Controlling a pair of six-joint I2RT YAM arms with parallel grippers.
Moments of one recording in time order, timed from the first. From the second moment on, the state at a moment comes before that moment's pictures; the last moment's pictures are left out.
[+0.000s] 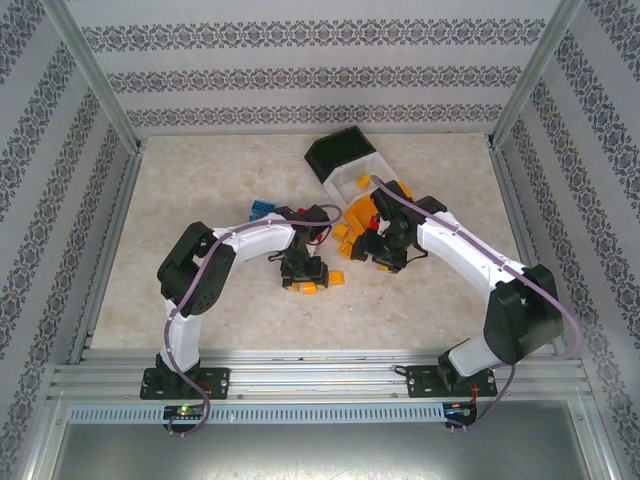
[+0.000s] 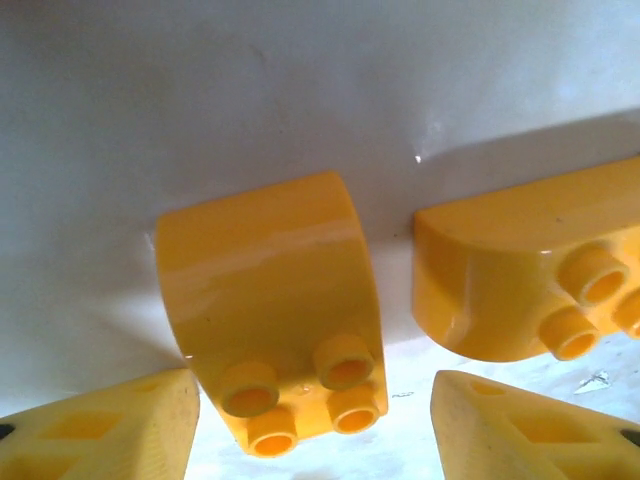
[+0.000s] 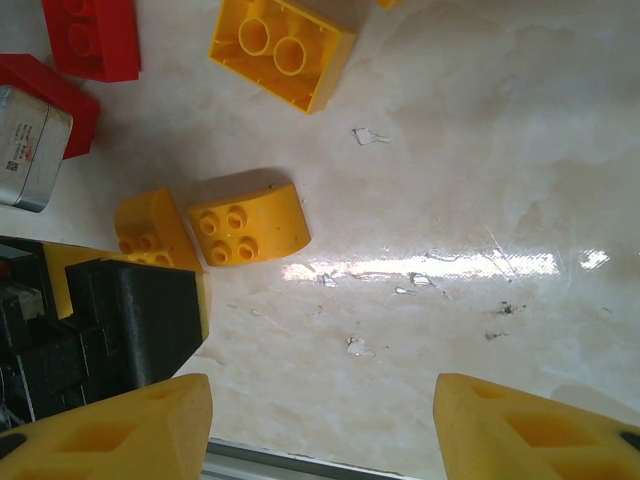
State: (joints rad) left arm -0.68 2.01 1.40 -0.94 0.30 -0.65; right arm 0.46 1.50 1.16 -0.98 -0.29 0.73
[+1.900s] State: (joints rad) left arm -0.48 2.69 2.57 -0.68 0.61 -1.00; right arm 0.21 1.39 1.09 -1.00 -0.38 0.68
